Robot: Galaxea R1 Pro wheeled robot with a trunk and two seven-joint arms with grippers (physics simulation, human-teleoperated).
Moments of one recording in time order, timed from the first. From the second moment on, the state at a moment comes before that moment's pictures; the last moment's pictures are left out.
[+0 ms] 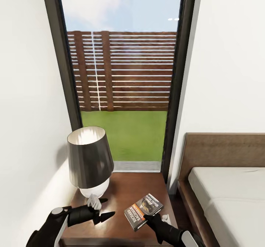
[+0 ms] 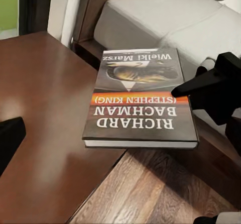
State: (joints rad) left arm -0.41 0.05 0.20 -0.73 -0.22 0.03 -1.19; right arm -0.43 0.11 -0.46 -0.40 -0.43 0.70 0.60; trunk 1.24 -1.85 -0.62
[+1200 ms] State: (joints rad) left arm -0.41 0.05 0.21 -0.74 -0.15 0.09 -1.18; right arm -0.43 0.11 -0.46 -0.40 -0.43 0.70 0.60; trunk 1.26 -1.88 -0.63
